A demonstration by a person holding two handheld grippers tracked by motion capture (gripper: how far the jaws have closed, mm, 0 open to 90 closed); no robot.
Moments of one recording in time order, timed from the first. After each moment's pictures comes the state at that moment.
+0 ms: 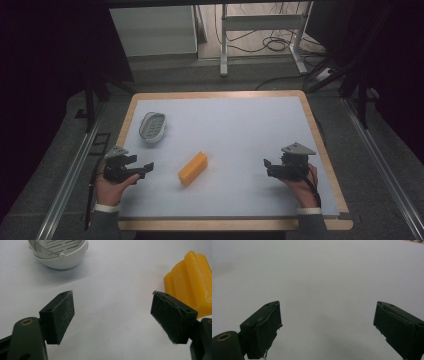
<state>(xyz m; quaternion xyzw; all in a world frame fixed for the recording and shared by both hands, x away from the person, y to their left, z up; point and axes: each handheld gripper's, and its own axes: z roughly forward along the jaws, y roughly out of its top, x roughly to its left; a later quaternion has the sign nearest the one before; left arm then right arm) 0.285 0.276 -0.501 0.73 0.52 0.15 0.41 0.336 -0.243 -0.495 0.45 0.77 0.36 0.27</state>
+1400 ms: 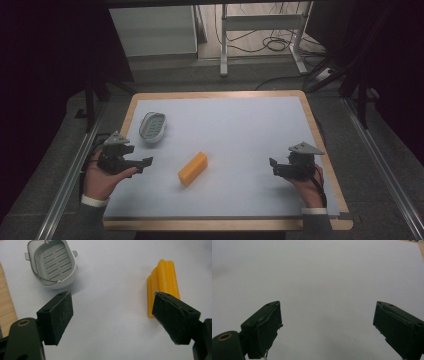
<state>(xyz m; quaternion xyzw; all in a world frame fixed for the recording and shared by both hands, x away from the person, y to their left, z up) 0.282 0.258 -0.427 0.79 0.48 0.16 0.36 0.335 -0.260 -0.491 0.46 0.76 0.37 0.26</state>
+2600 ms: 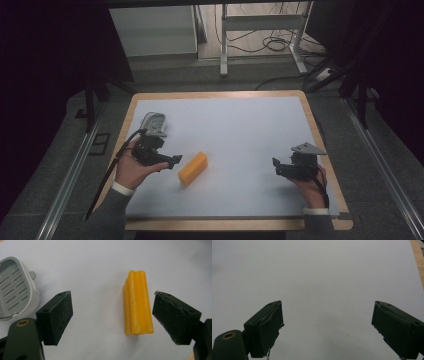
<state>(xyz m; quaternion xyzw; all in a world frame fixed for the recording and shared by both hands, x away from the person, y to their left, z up) 0.312 0.181 -0.416 0.84 0.42 0.13 0.32 0.334 -0.266 -0.490 0.47 0.76 0.36 0.27</state>
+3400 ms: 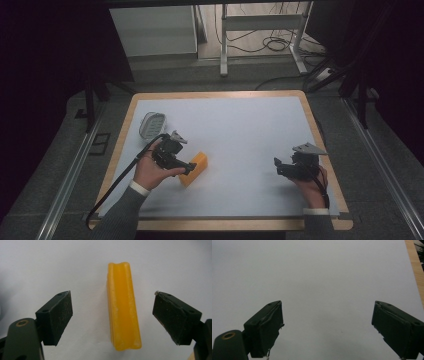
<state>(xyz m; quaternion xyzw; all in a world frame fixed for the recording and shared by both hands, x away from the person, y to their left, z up) 0.323 0.136 -0.442 0.87 0.39 0.10 0.28 0.335 -0.269 -0.493 0.49 0.75 0.35 0.28</state>
